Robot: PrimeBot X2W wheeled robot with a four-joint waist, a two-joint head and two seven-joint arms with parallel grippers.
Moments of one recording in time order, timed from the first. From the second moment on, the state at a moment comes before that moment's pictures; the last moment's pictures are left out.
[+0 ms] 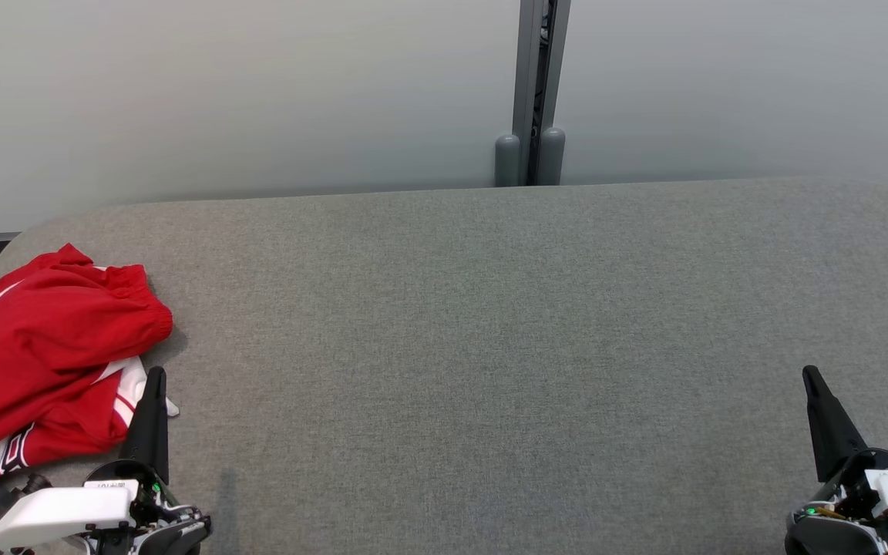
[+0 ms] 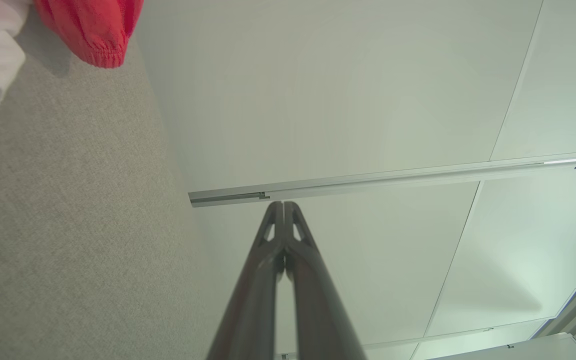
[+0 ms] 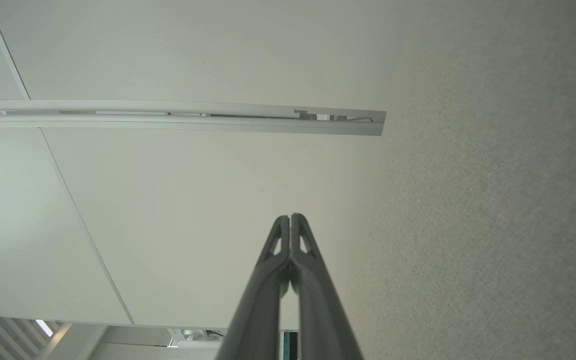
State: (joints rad) left arm -0.03 0.05 0.10 0.18 -1.62 -0.13 0.11; right arm -0.04 -0.05 -0.12 0.18 1.62 0.13 0.12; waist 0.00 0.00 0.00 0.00
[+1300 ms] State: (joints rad) left arm -0.03 0.05 0.10 0.18 -1.62 -0.13 0.11; right arm -0.04 -0.05 -0.12 0.18 1.62 0.13 0.12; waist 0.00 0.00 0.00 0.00
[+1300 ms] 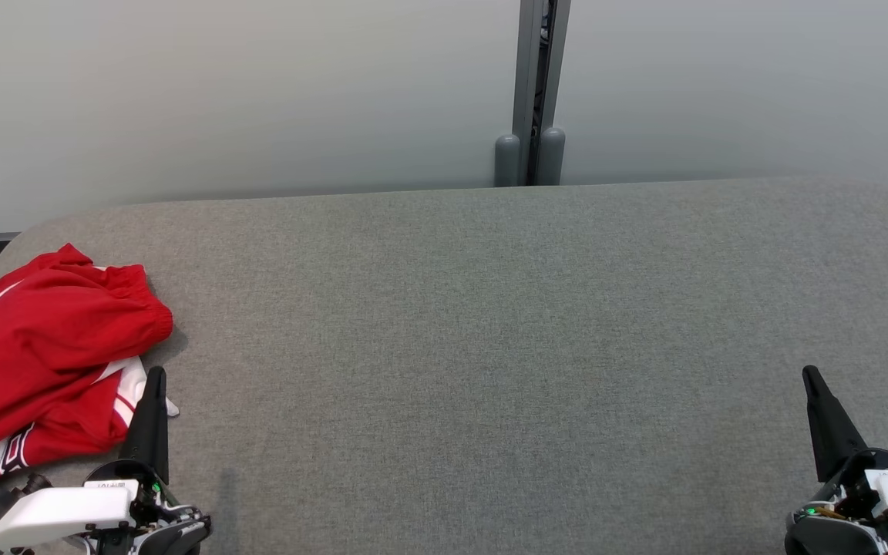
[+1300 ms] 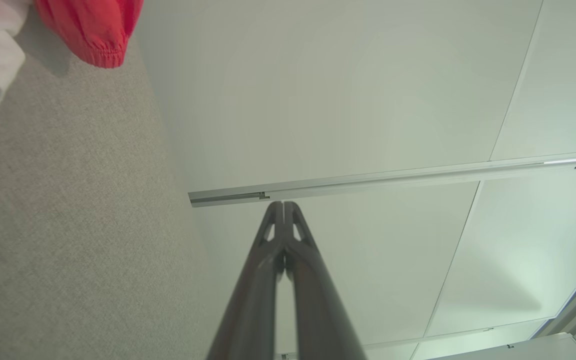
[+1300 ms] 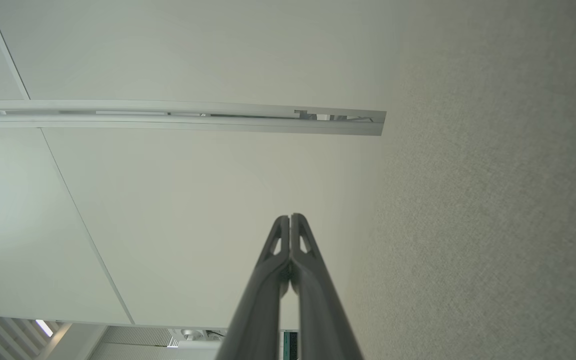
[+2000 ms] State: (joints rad) left arm -0.03 0.05 0.10 0.18 -1.62 -0.13 0.11; right arm -0.04 -0.05 -0.12 0.18 1.62 0.13 0.12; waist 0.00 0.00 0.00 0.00
